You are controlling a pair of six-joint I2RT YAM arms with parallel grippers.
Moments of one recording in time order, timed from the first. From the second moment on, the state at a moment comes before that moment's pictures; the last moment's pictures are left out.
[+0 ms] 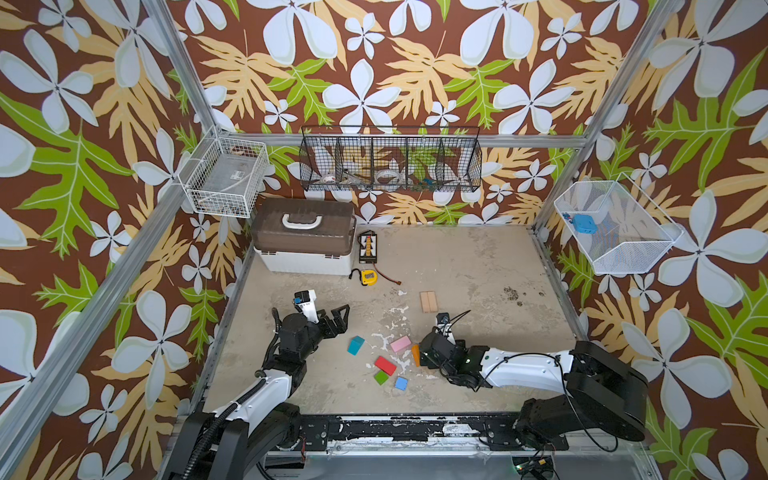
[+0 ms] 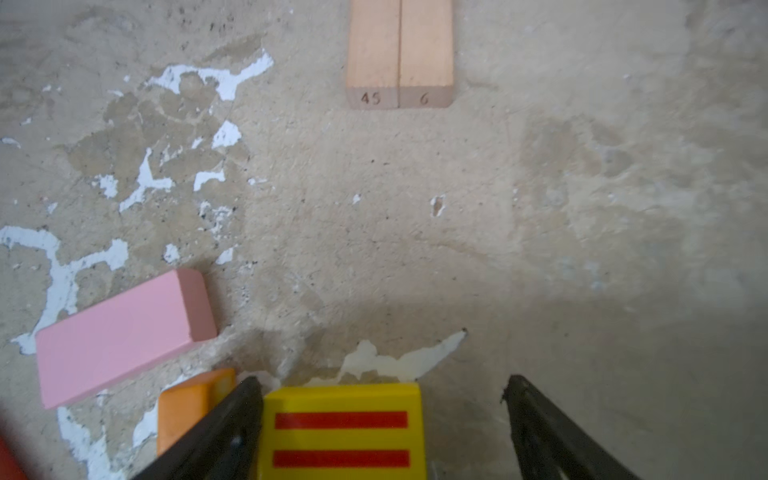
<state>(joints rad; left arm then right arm) -0.19 1.02 0.19 0.49 0.21 -0.57 0.99 1.47 0.57 -0.17 0.48 0.79</state>
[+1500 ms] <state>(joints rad) -0.29 1.02 0.17 0.55 0.24 -0.53 0.88 1.39 0.69 -0.29 0.58 0.77</state>
